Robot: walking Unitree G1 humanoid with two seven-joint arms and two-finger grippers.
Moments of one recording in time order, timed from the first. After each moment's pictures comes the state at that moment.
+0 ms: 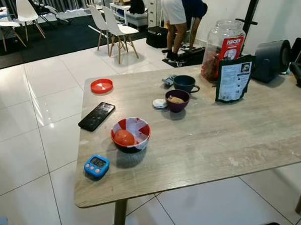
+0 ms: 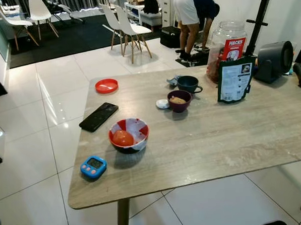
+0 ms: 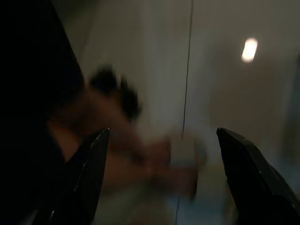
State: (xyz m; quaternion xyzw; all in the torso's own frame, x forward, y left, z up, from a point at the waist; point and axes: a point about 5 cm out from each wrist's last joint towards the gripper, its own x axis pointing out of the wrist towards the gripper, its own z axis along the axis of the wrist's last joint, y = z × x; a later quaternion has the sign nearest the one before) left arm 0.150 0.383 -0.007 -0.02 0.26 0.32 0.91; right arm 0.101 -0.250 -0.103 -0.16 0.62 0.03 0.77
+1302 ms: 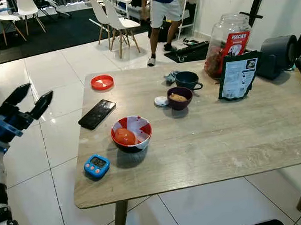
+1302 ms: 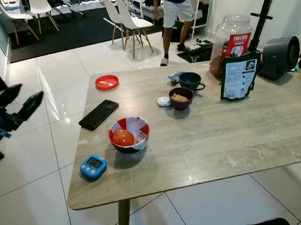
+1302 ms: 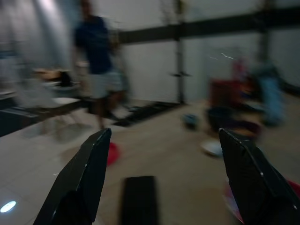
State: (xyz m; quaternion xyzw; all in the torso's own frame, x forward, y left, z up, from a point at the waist) left arm 0.305 0.300 0.223 0.04 -0.16 -0.31 0.94; right arm 0.105 -0.243 -0.103 -0.16 0.62 0.04 0.77
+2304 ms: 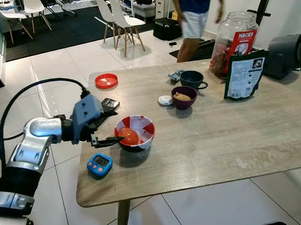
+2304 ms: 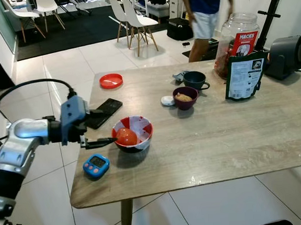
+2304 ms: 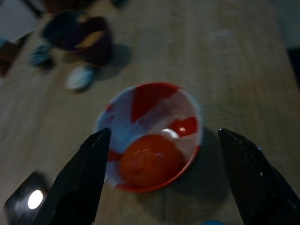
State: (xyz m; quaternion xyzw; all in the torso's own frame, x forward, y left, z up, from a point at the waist) left arm 0.318 0.182 0.200 0.30 0.03 -0.58 0.76; right arm 0.103 -0.241 -0.105 -0.15 0.62 0.04 0.77
